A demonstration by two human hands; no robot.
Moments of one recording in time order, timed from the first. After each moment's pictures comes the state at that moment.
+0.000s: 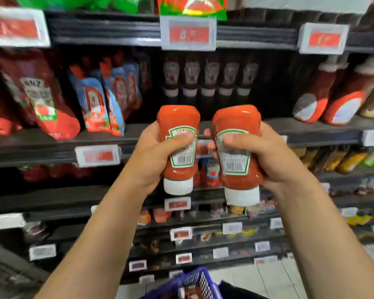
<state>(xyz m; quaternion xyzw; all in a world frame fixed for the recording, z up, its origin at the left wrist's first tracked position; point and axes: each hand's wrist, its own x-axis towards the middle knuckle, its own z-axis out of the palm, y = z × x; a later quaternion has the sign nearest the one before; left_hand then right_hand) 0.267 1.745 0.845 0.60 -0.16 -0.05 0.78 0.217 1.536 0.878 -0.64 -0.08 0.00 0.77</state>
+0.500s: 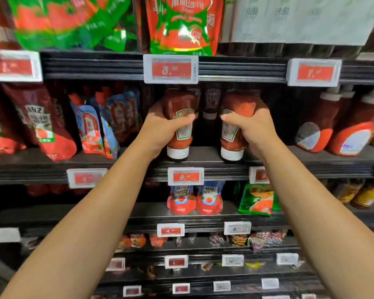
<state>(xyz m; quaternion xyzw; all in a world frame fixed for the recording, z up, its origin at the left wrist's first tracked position) 0.384 1.701 0.885 0.67 -0.14 0.08 0.73 0.360 1.474 0.897 -0.72 -0.03 -0.20 0.66</state>
